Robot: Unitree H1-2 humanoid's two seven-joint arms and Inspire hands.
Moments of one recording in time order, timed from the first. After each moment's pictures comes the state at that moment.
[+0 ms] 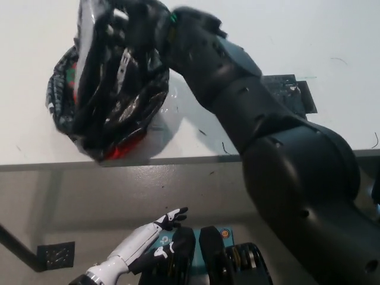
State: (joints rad) left_arm -0.13 0.29 -0.32 0.13 0.31 -0.21 -0.24; right_arm -1.54 0.17 -0.29 1.37 0.51 0.35 -0.04
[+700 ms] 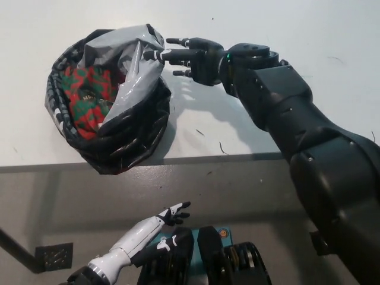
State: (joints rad) left_arm -0.16 0.29 -0.32 0.11 0.31 -0.18 -0.27; right_arm -1.41 0.03 -0.01 1.39 0.29 0.35 0.20
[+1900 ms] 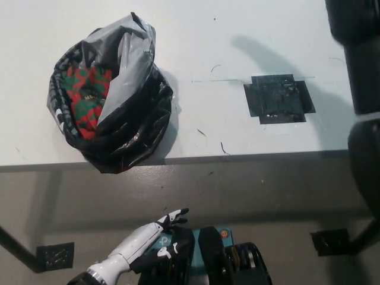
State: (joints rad) left_arm -0.14 0.29 -0.31 0.13 0.33 -0.18 -0.27; right_arm -1.37 -0.16 -0.08 0.58 0.38 0.46 0.28
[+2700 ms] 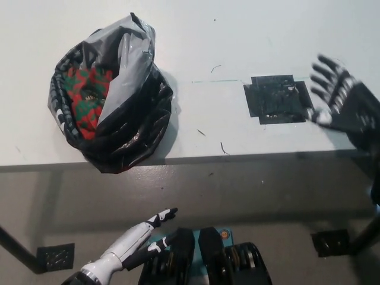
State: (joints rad) left_arm -0.15 0.29 -0.27 0.19 0.32 -0.18 -0.27; right_arm -0.45 -0.27 -0.16 -0.07 0.31 0.47 0.27
